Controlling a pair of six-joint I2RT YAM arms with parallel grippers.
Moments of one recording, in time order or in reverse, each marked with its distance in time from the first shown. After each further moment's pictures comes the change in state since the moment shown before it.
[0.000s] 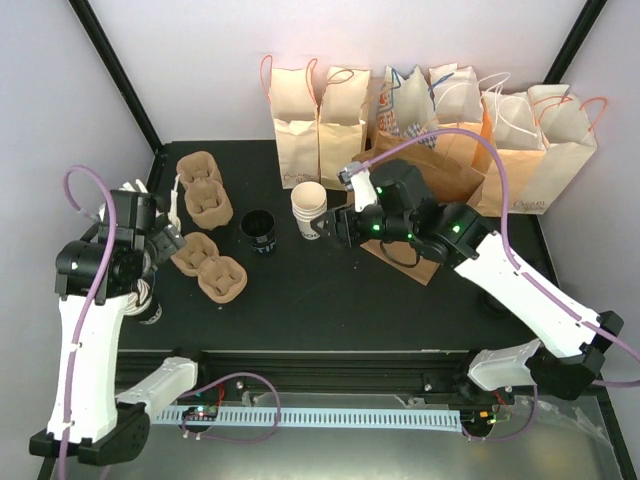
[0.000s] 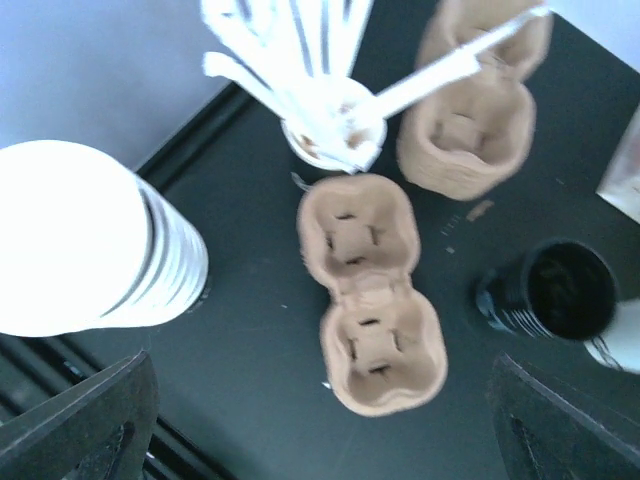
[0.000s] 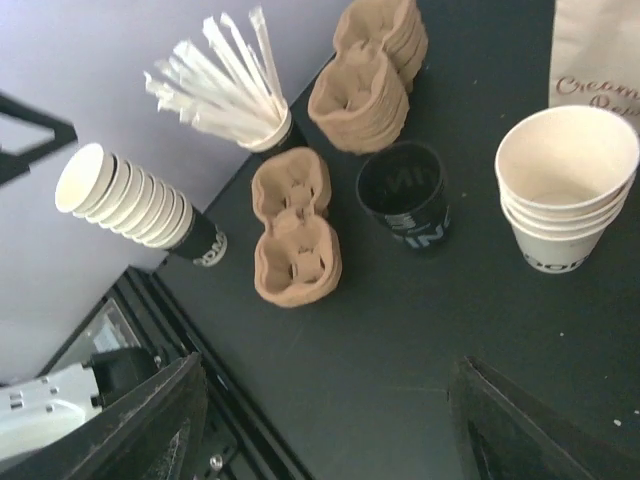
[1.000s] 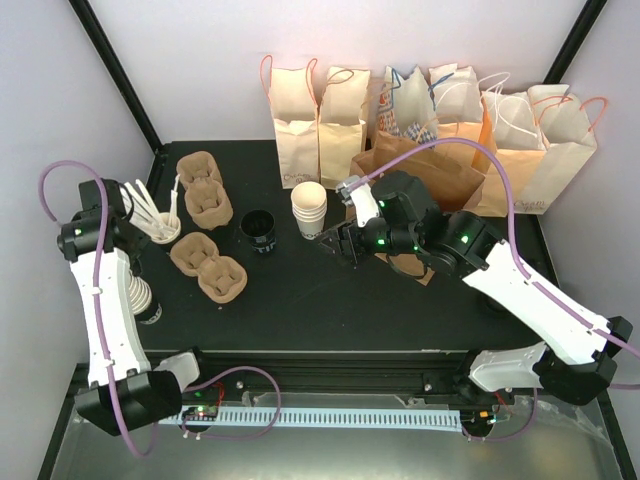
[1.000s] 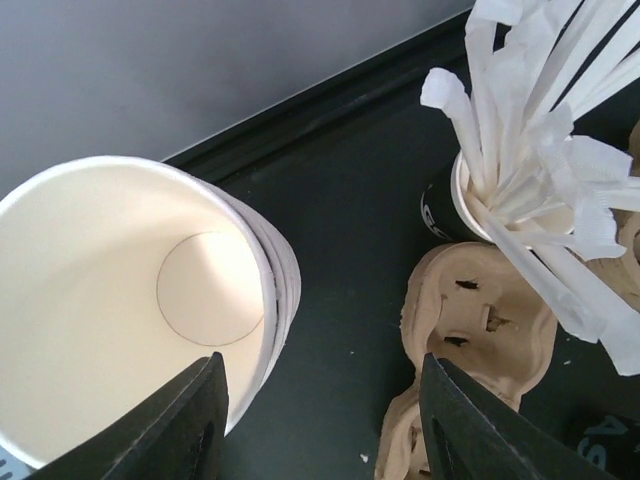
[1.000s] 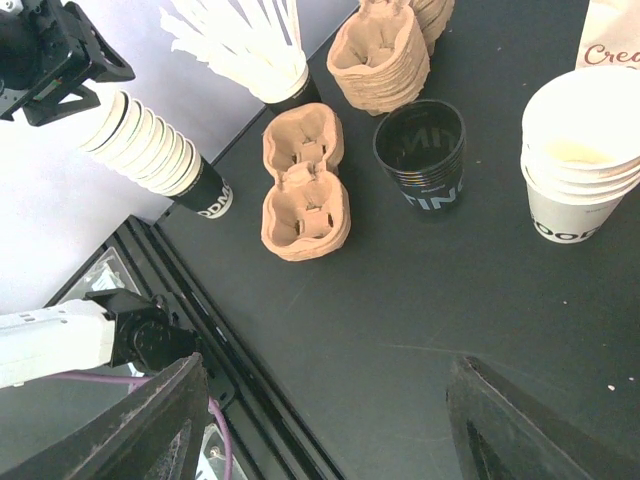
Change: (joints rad) left arm 0.527 0.138 -0.181 0.177 0.099 0.046; right arm 0.077 -0.045 -0.038 -0.079 -0.001 -0.059
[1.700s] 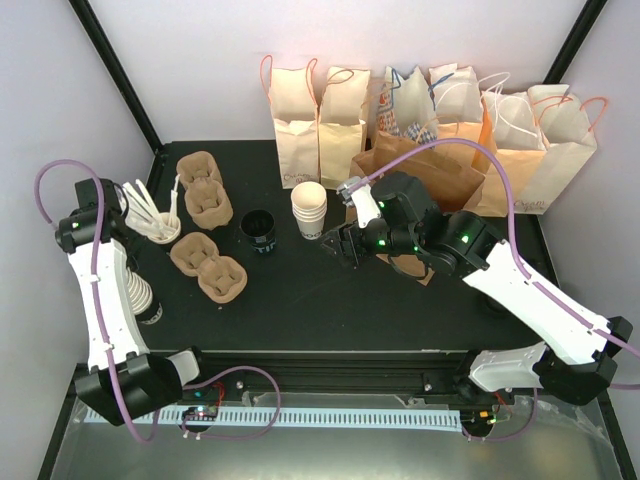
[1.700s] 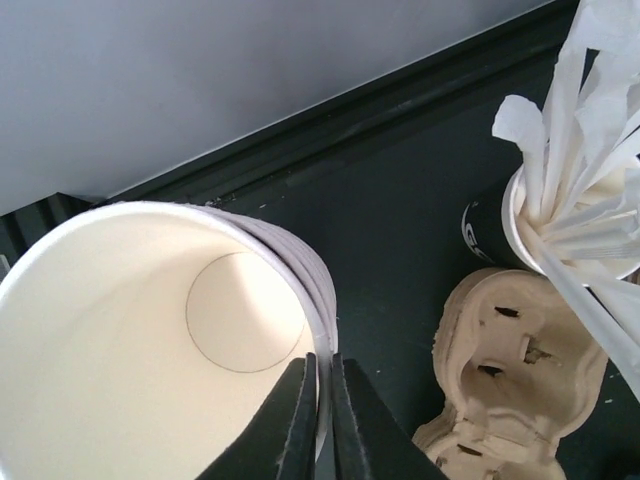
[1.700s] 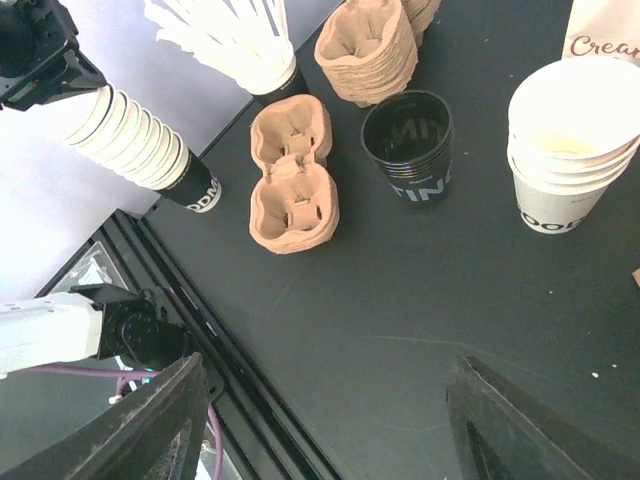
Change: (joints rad) left arm 0.055 0.060 -0.014 0.017 -0.027 -0.004; right arm 0.000 0.000 0.003 -0.025 0.017 -0.007
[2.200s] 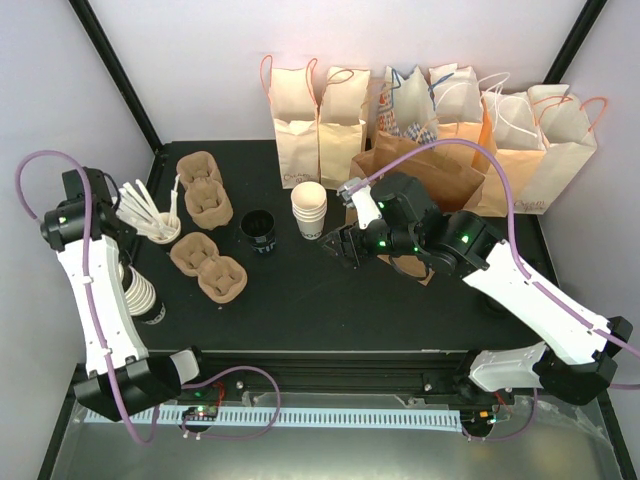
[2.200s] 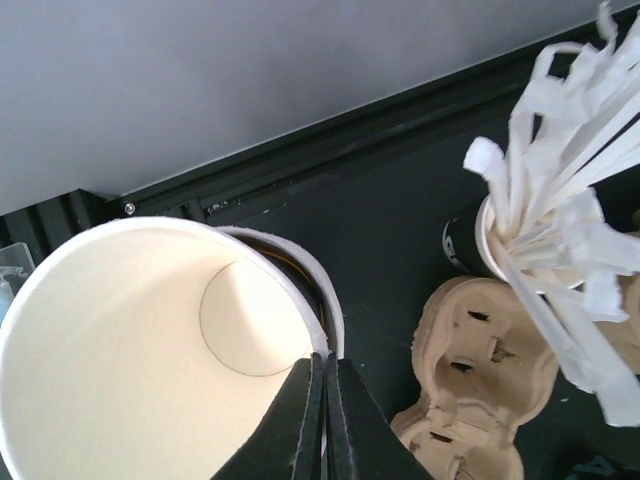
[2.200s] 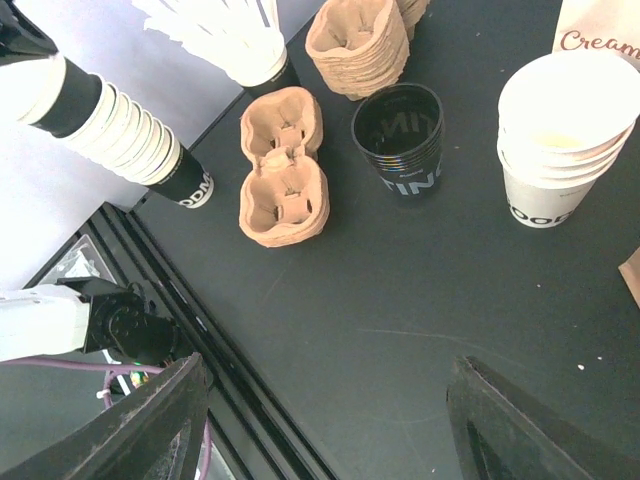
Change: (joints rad) left arm 0.001 0.028 0.145 -0.118 -0.008 -0.055; right arm 0.000 0.000 0.001 -0.019 0.013 -0.014
